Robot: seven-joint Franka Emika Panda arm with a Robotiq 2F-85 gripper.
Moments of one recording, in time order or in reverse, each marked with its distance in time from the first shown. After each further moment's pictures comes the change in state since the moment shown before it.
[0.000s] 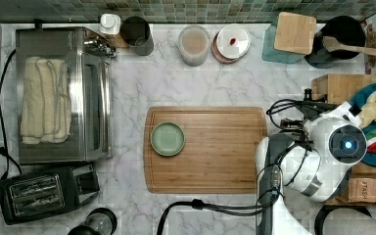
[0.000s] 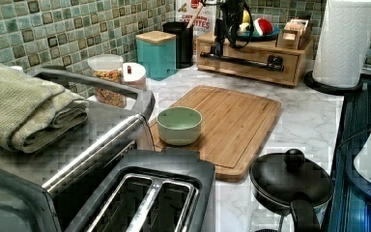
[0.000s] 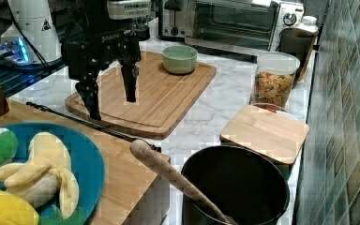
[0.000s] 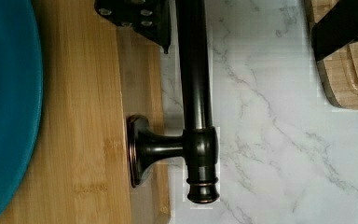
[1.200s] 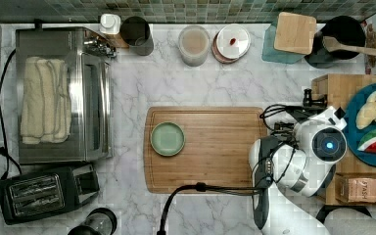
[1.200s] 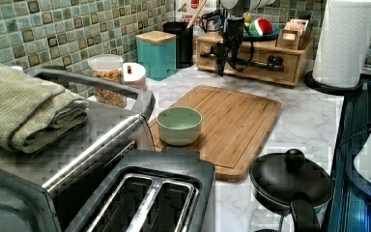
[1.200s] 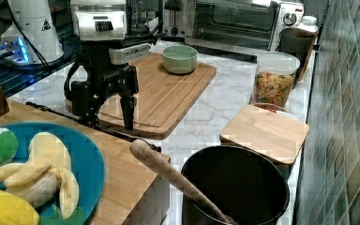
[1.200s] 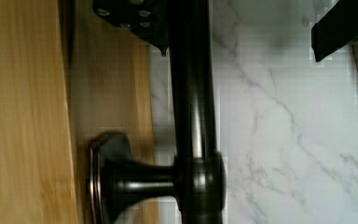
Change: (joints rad) arm 0.023 0.126 -0.034 -0.027 -0.011 0.133 0.007
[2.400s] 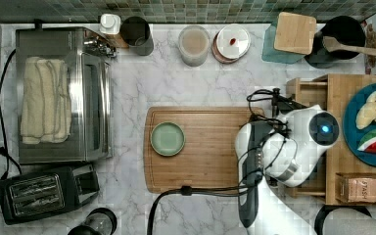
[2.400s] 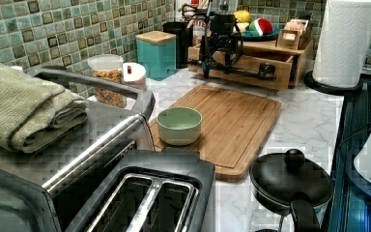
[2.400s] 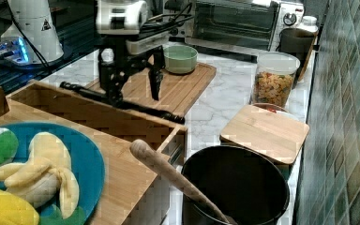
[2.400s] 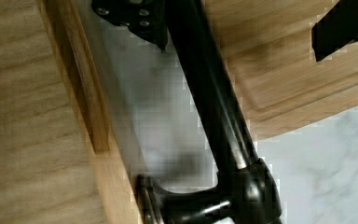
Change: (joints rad) arm 0.010 -0.053 0.129 0.027 0.228 -0.271 0.202
